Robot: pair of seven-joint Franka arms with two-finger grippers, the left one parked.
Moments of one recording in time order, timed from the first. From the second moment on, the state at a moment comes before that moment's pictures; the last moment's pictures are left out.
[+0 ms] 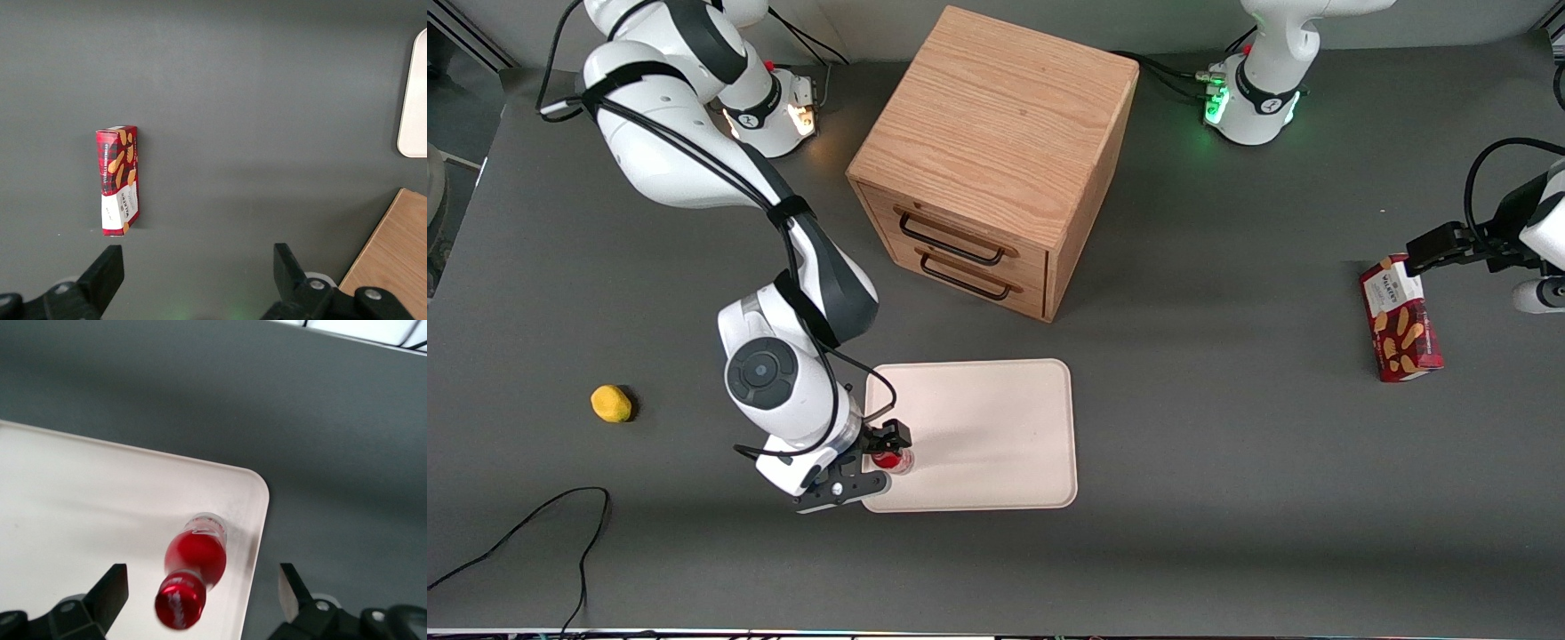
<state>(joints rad) 0.24 0.87 0.28 -1.01 -0.27 1.99 0.32</state>
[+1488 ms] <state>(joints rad) 0.20 -0.22 -0.13 -1.90 0.04 1.69 0.17</state>
